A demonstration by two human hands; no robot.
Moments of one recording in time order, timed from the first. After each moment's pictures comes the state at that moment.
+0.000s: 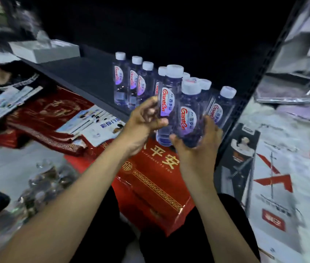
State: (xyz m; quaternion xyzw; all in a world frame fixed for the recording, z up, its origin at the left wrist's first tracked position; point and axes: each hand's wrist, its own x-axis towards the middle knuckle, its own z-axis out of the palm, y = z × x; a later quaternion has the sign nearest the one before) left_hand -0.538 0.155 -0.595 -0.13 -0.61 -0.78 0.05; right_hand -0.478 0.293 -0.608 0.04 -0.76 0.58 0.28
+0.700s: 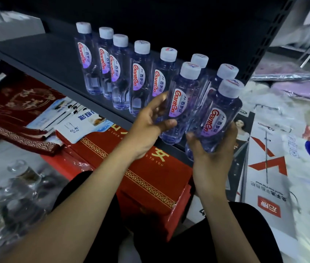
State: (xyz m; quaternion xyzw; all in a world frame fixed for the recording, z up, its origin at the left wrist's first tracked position) left_hand -0.592 0.206 -0.640 -0.15 -0.63 -0.76 0.01; right_hand -0.520 0.343 -0.649 -0.03 -0.71 0.61 0.34
